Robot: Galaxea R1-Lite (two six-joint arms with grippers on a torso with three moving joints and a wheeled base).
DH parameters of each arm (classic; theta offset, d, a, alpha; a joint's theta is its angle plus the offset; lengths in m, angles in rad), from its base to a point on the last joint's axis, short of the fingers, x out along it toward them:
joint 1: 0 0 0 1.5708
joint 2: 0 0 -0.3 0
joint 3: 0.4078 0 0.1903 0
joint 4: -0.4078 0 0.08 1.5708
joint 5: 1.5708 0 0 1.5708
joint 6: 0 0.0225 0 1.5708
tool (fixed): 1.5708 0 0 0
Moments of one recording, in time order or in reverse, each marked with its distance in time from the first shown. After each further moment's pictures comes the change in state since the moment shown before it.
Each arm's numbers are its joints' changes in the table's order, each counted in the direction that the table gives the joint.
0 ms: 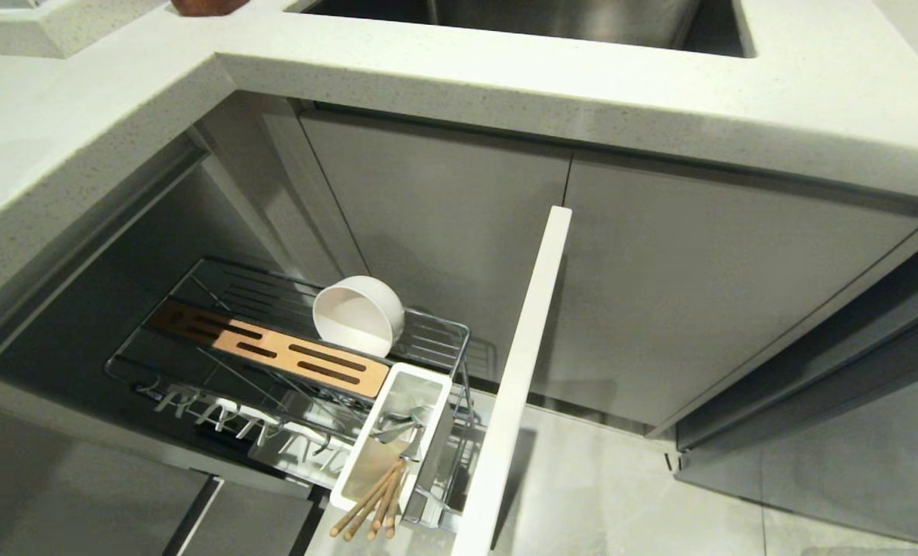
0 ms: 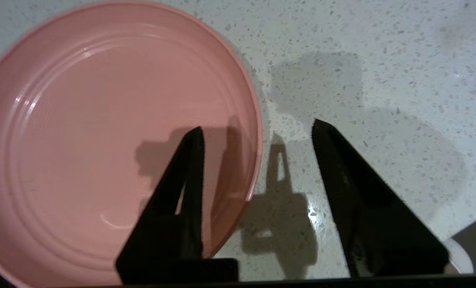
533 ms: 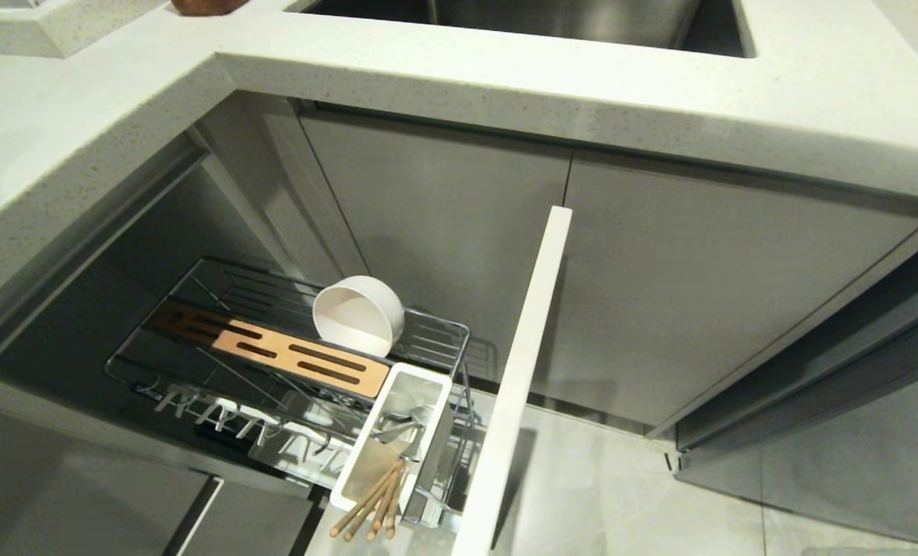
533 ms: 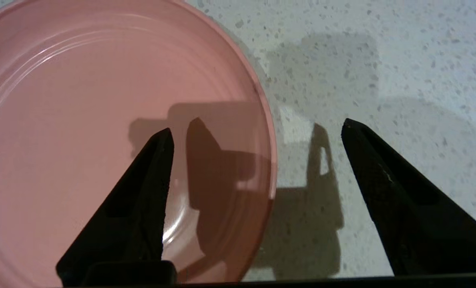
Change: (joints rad) left arm 0.029 -0.070 -0.047 0.057 0.000 -0.042; right arm 0.000 0.000 0.000 0.000 0.000 0.000
